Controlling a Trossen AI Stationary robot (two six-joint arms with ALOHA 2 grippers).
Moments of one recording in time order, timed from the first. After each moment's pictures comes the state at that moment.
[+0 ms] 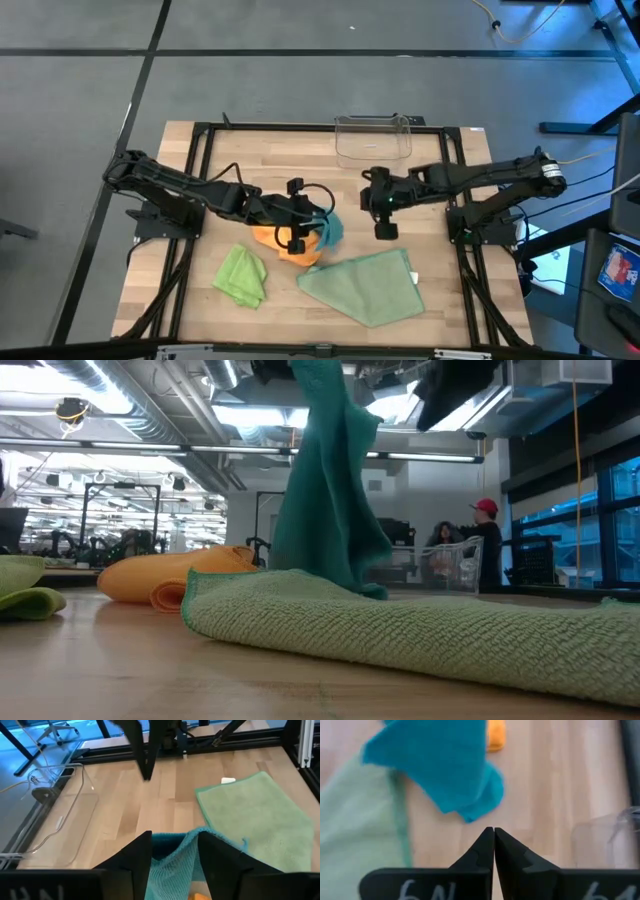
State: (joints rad) left arm -0.23 1.46 1.19 -0.29 -0.36 -0.04; right arm 0.13 1.39 1.23 -0.78 0.17 -0.03
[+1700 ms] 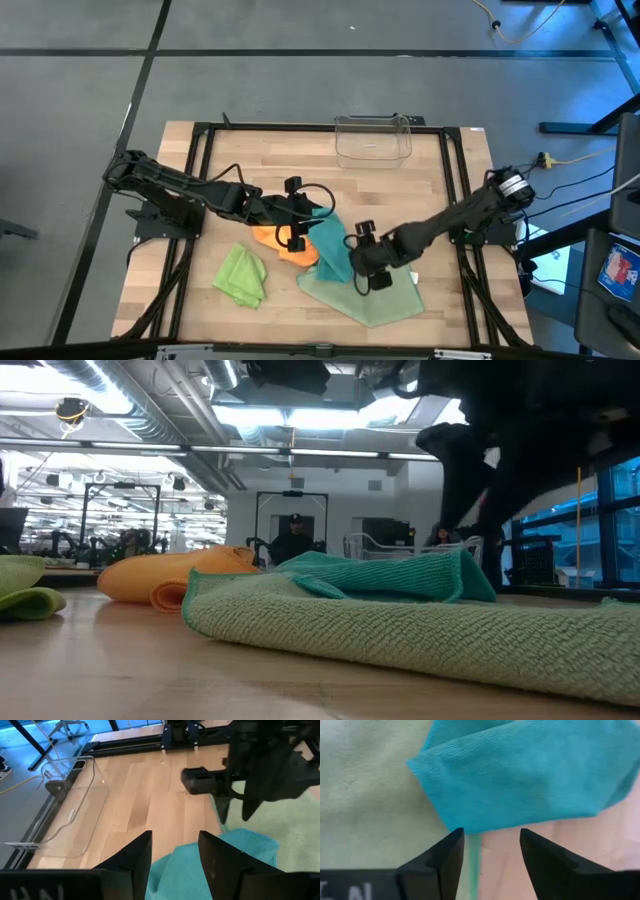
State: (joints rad) left arm -0.23 1.46 1.19 -0.33 -0.41 -0.05; right arm 0.44 1.72 1.14 -0.63 0.24 0.09
